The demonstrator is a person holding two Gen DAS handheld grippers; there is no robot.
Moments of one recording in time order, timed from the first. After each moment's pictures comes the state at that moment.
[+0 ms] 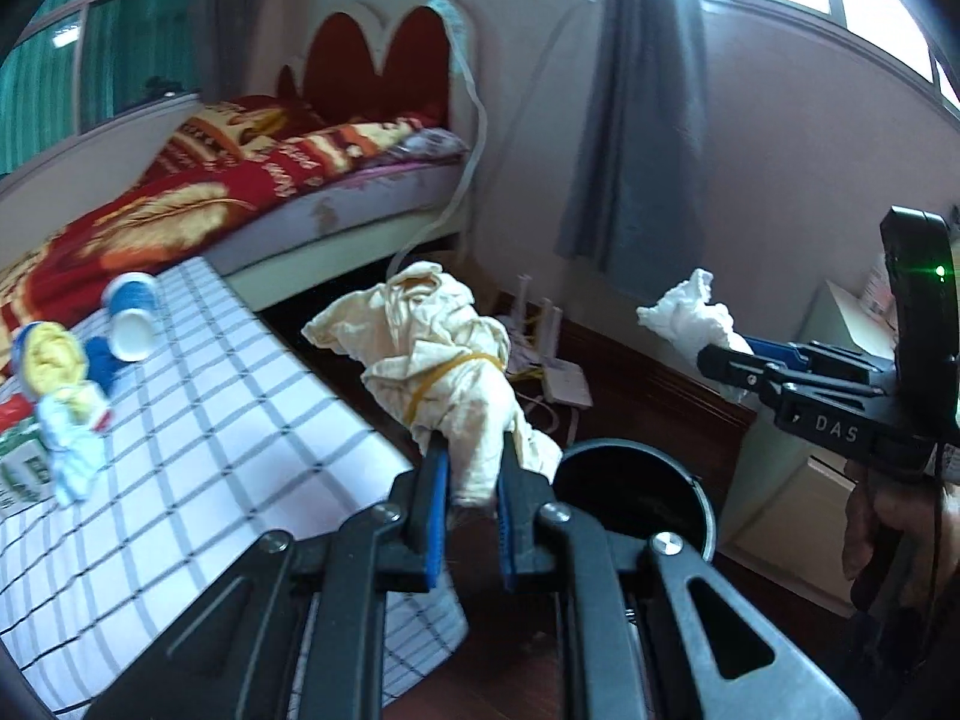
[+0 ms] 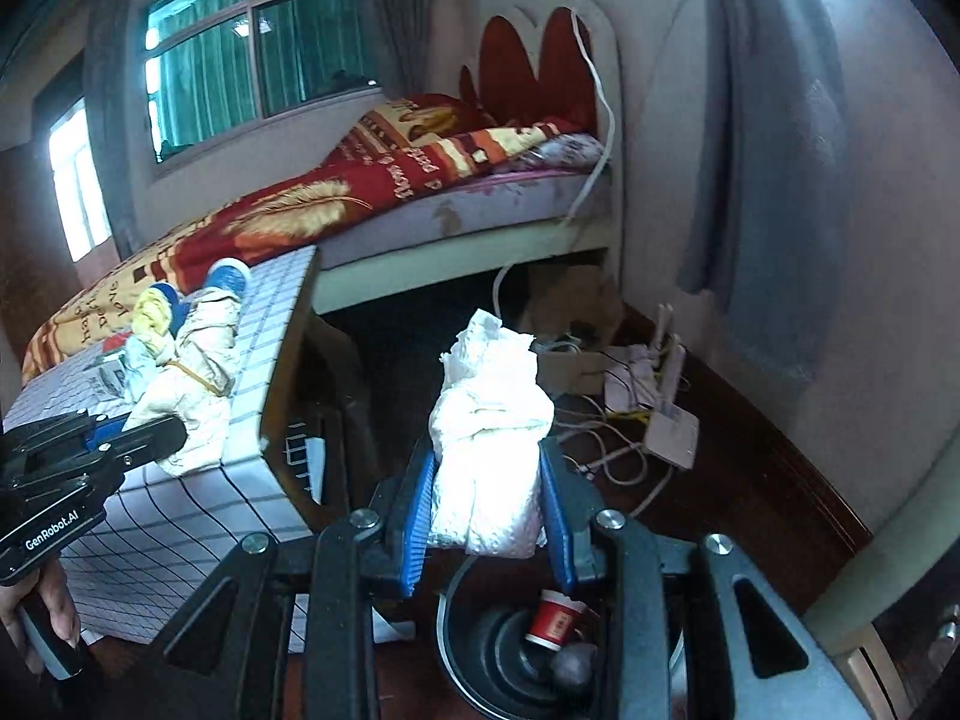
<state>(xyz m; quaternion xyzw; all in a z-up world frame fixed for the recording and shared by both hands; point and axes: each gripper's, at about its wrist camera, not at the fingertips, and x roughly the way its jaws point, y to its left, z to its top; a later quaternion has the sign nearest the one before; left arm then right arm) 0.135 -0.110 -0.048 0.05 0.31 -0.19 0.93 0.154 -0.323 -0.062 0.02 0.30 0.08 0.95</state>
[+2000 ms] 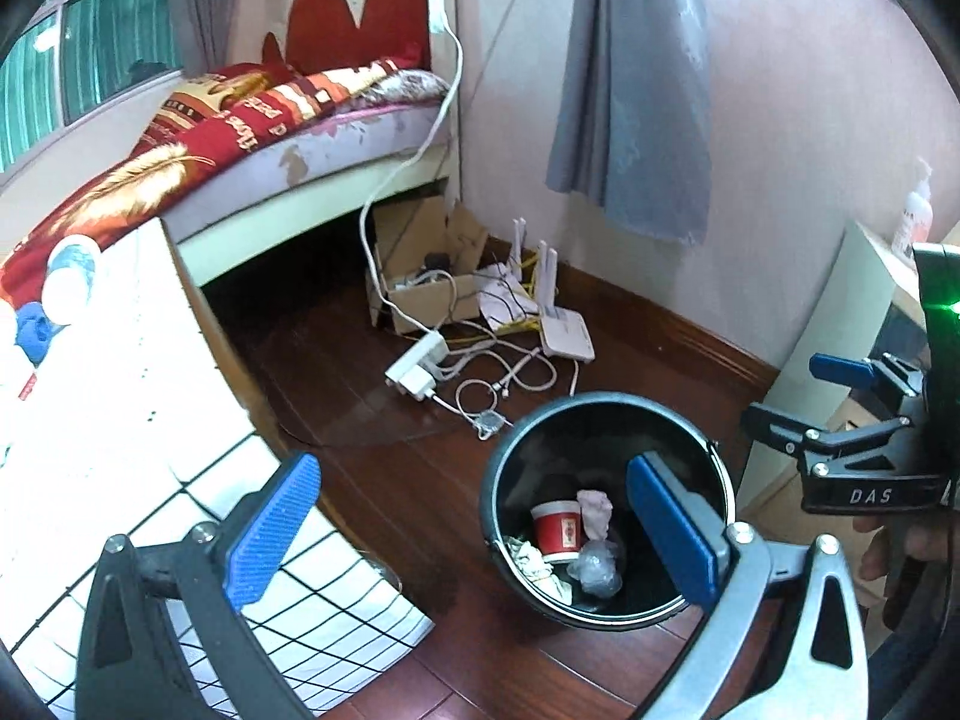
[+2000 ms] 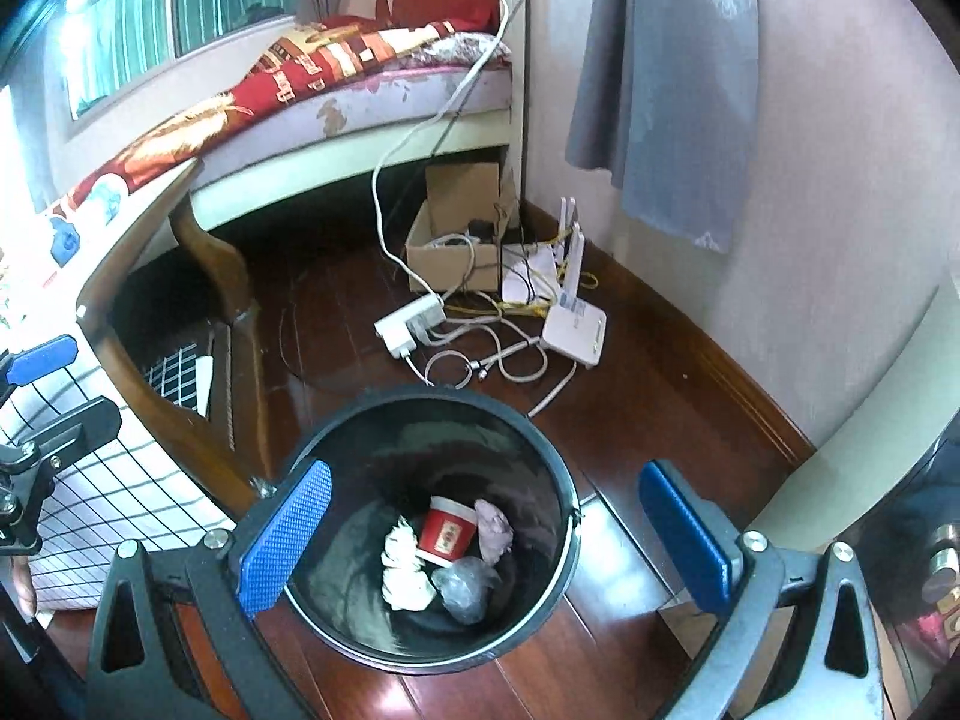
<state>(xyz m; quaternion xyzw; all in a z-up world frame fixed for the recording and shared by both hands) 0.153 -0.165 -0.097 0.07 0.35 -0.15 0.92 0.160 -0.388 -0.137 0.00 0.38 0.00 0.92</state>
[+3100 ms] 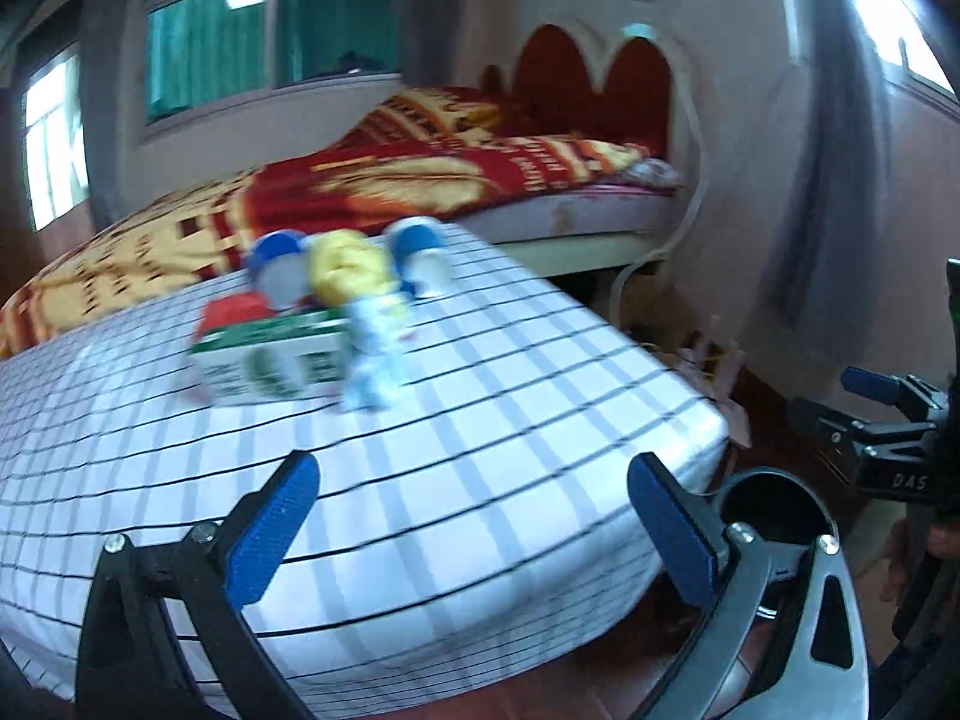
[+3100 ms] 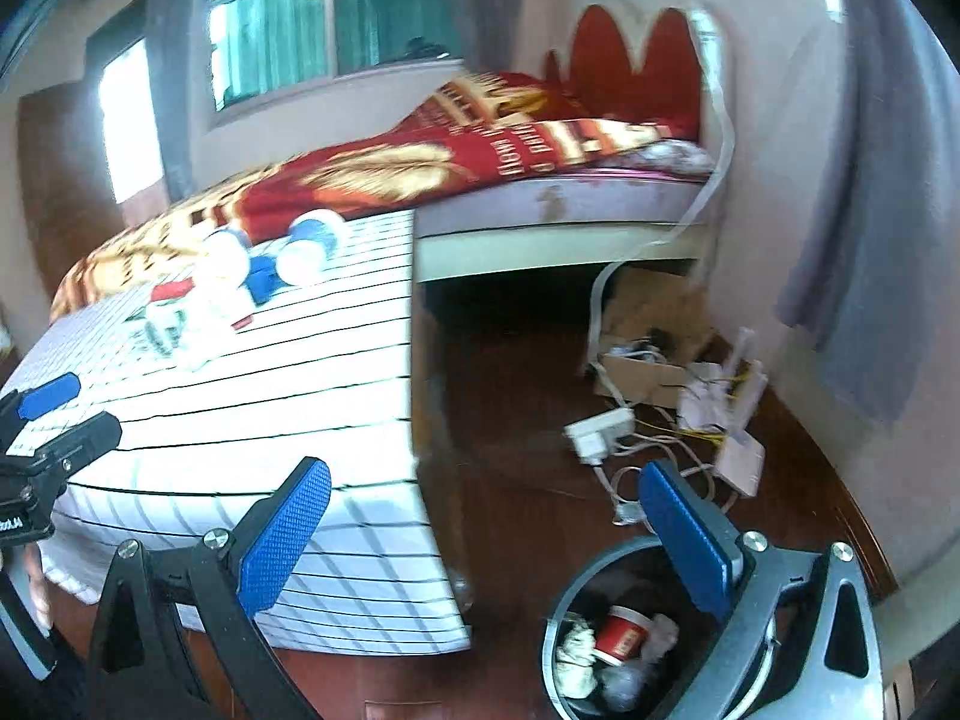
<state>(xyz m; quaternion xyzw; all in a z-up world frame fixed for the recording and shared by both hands) 0.101 0.057 -0.044 -0.02 0.30 0.05 0.95 0.179 -0.171 -0.057 -0.05 0.31 0.17 0.93</state>
